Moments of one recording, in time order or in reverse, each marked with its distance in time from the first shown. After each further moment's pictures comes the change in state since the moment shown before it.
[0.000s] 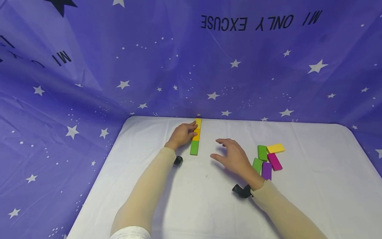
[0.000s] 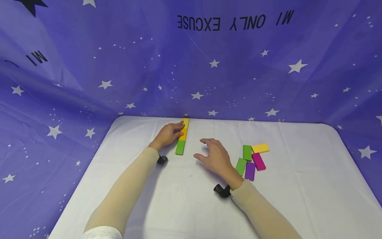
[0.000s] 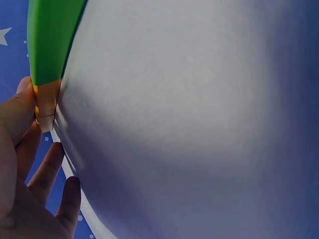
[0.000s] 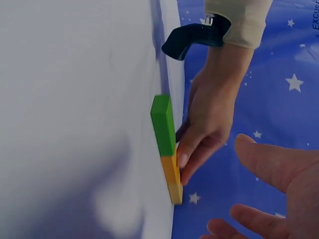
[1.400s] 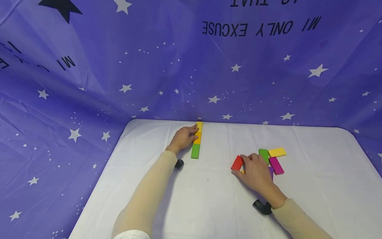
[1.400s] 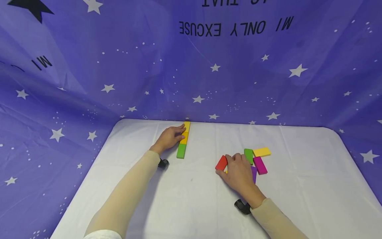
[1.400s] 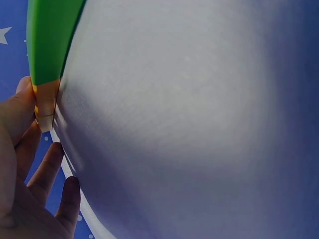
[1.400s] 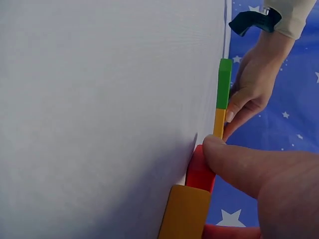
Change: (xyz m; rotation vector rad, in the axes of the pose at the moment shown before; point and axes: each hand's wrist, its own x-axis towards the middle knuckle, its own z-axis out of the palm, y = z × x) left_hand -0.003 0.002 0.000 -0.017 -0.006 -0.006; right_hand -0.050 0.053 -0.012 -0.409 0.030 0.048
